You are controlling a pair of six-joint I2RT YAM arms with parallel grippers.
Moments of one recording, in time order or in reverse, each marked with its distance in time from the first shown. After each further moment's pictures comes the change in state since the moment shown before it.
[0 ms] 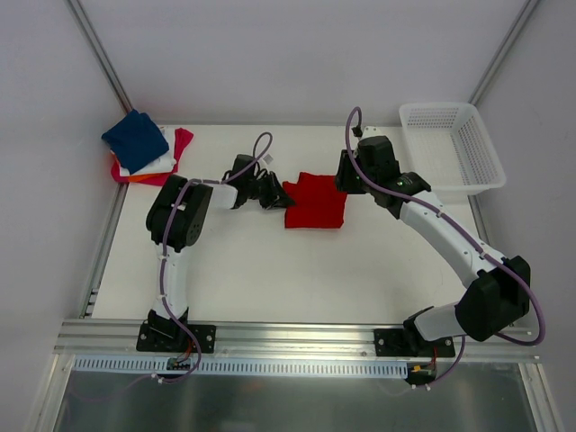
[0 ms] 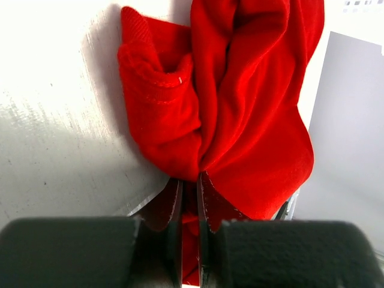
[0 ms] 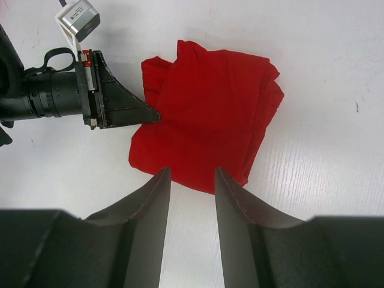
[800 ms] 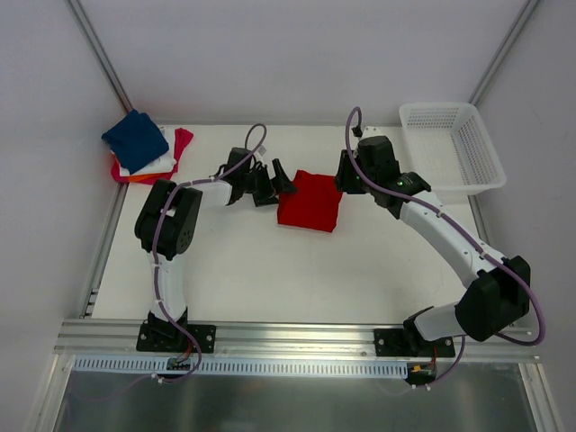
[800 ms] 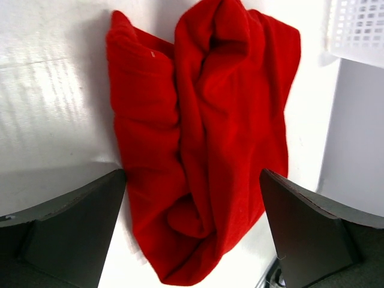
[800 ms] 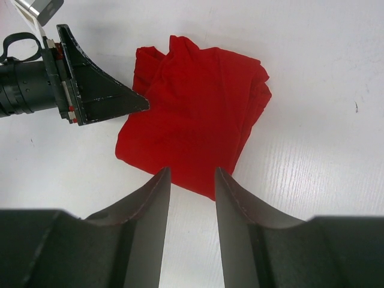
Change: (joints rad) left arm 0.008 -0.120 0.004 -0.129 -0.150 0.071; right arm 0.000 0.000 0.000 0.000 0.000 -0.003
